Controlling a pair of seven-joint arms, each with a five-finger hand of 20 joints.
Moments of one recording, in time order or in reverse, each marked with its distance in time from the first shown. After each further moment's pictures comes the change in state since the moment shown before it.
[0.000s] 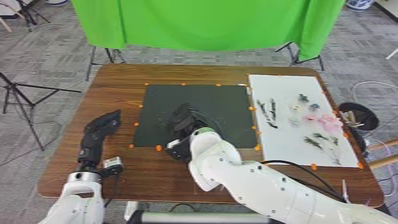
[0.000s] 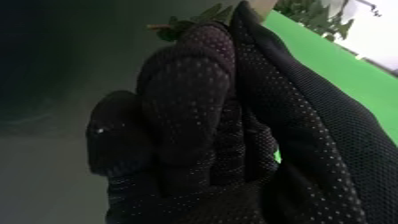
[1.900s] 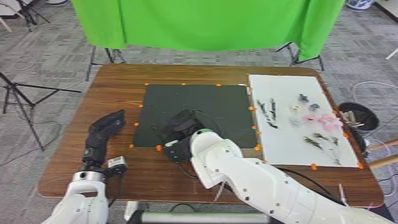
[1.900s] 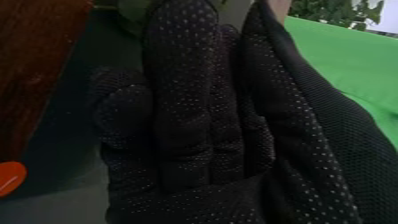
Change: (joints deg) left arm -1.0 -1.2 0.9 0.4 0.0 -0.8 -0.2; right arm -1.6 -0.4 3.0 -0.4 14.6 0.7 -2.0
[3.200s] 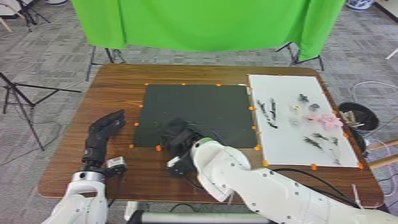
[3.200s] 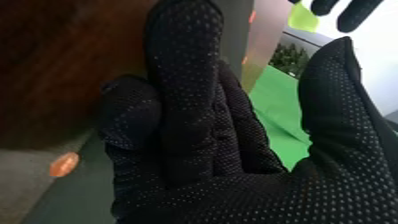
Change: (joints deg) left arm 0.2 -0.4 -0.6 0.1 0.0 -1.0 0.0; right arm 0.0 5.2 -3.7 -4.9 -7.0 -11.1 -2.1
